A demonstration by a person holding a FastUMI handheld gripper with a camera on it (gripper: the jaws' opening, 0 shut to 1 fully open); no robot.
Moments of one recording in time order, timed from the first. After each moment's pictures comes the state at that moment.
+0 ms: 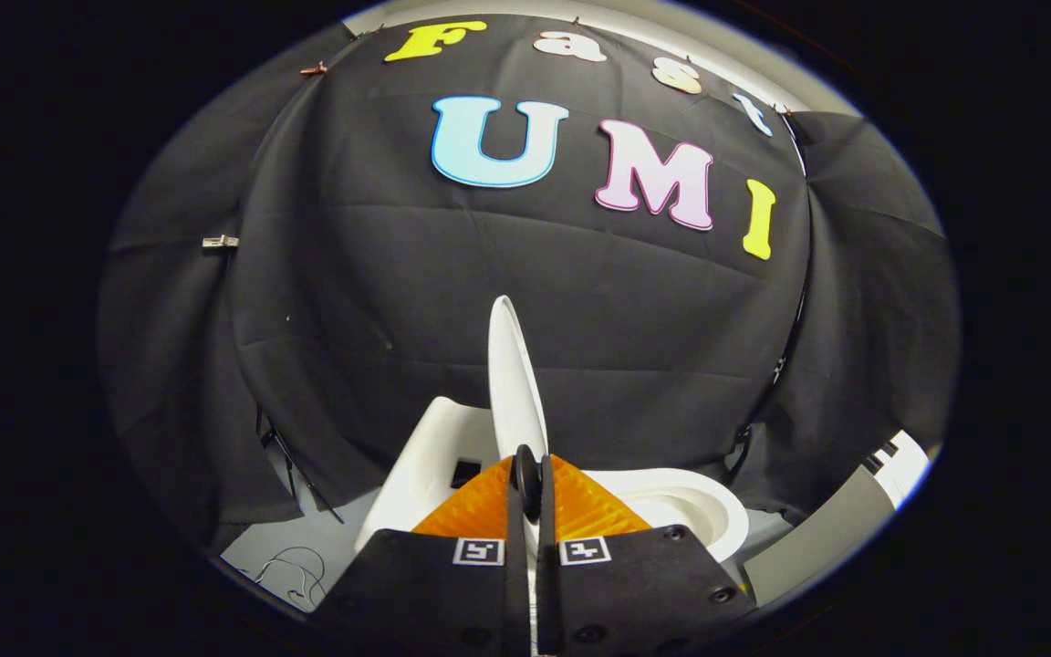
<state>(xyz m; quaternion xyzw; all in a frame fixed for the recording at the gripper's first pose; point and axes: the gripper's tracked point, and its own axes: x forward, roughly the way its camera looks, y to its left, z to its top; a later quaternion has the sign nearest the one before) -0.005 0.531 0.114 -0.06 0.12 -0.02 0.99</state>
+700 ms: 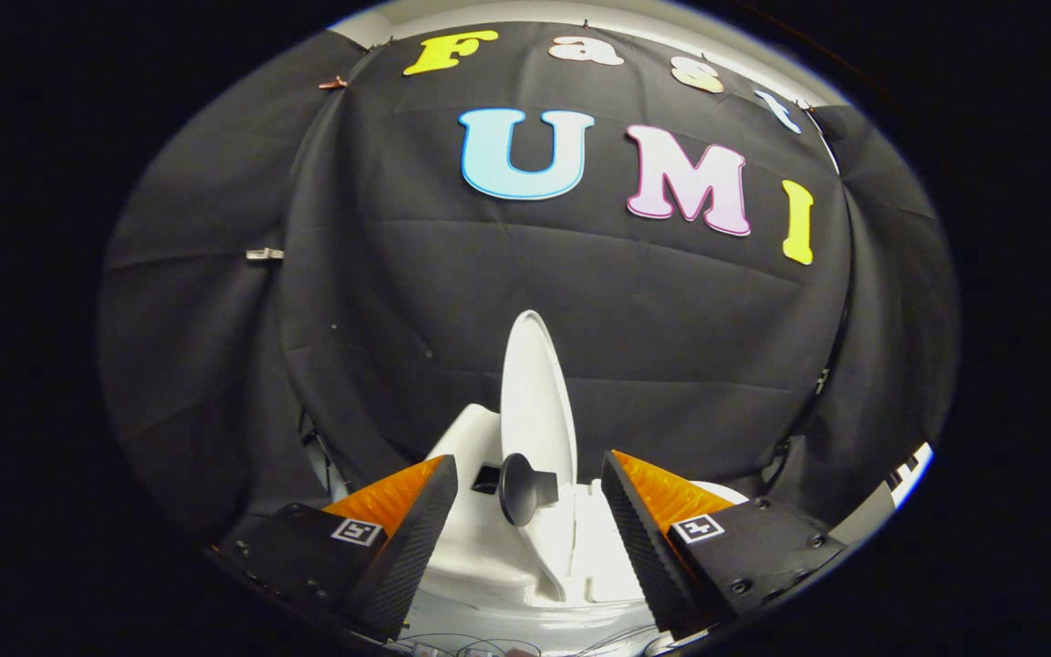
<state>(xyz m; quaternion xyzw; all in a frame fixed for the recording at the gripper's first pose) -0.021 0.526 0.138 -0.04 0.11 0.08 0.99</state>
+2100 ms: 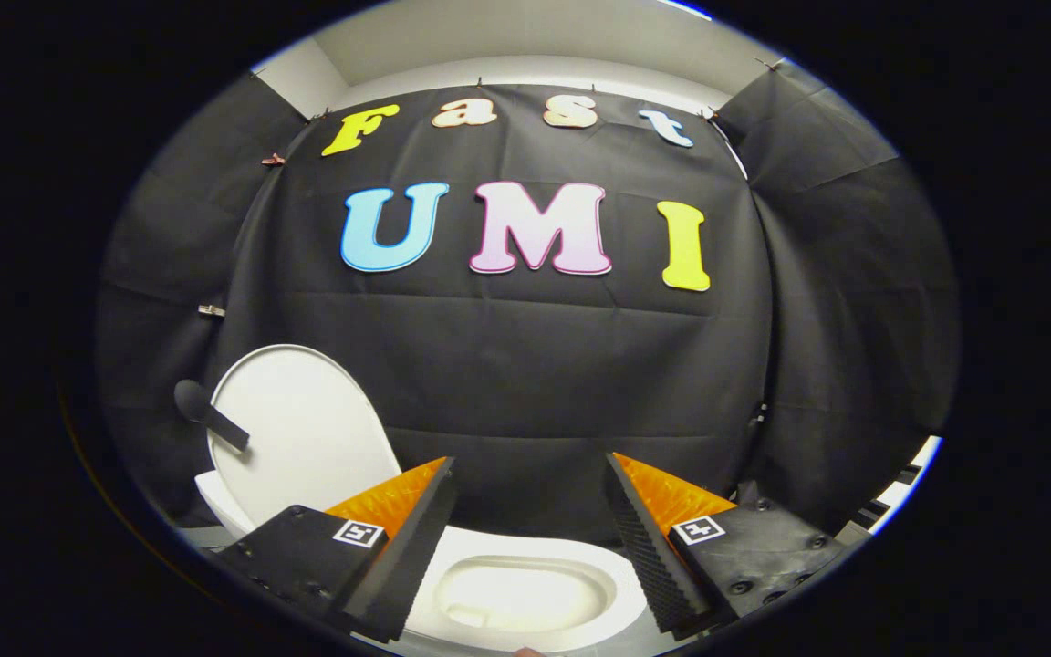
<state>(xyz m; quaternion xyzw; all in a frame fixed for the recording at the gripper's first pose) 0.014 0.172 0.135 -0.01 -0.04 0.03 1.00</state>
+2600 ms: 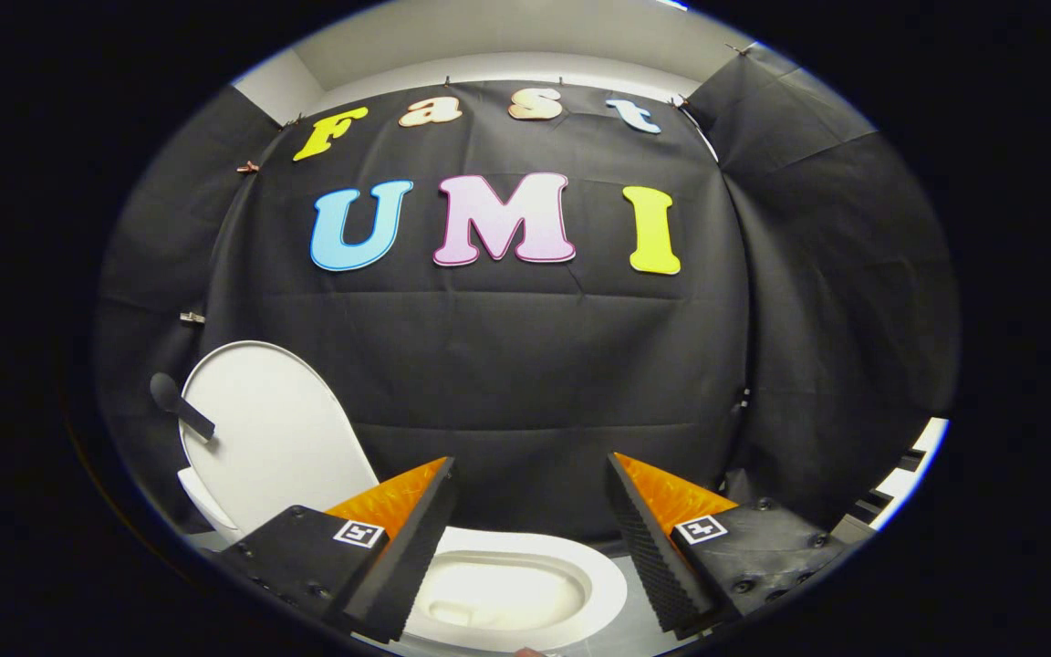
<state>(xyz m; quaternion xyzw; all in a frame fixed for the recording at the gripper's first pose) 0.020 0.127 0.123 0.00 -0.03 0.01 1.00</state>
